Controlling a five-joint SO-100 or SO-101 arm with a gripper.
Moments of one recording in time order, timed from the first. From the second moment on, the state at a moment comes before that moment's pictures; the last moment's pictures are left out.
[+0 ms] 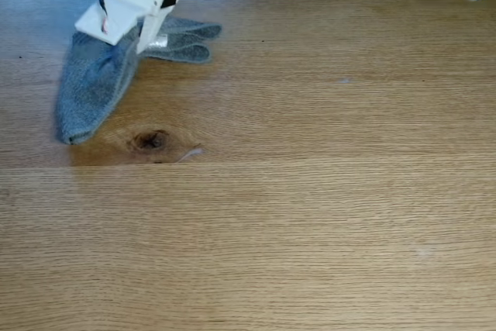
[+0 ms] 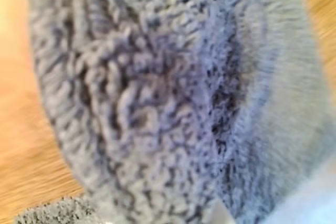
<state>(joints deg) 38.4 79.6 138.9 13.6 -4.0</state>
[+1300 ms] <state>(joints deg) -33.6 102.0 139.0 44.9 26.7</state>
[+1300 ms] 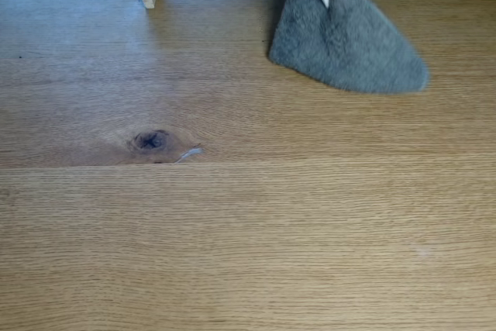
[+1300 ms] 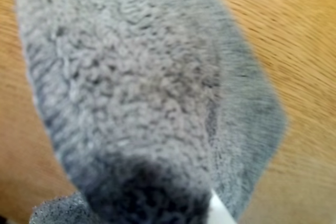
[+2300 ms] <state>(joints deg) -40.3 58.9 134.3 -12.1 15.9</state>
